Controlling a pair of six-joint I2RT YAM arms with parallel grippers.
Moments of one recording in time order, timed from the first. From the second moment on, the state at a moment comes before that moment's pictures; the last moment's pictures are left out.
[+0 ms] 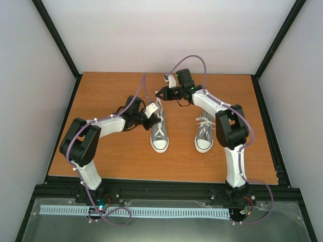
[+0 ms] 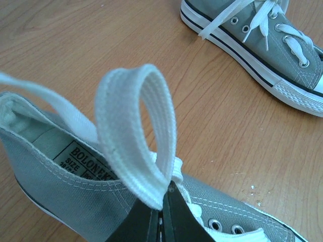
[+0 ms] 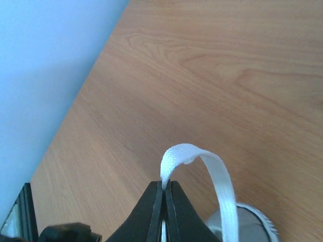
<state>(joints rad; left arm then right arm) -0.44 1.76 0.98 0.03 0.57 0.24 0.45 2.11 1.70 -0.26 -0.66 0.34</state>
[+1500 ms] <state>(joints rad) -0.41 1.78 0.99 0.03 0.62 0.23 0.54 1.82 1.18 0.03 -0.59 0.44</state>
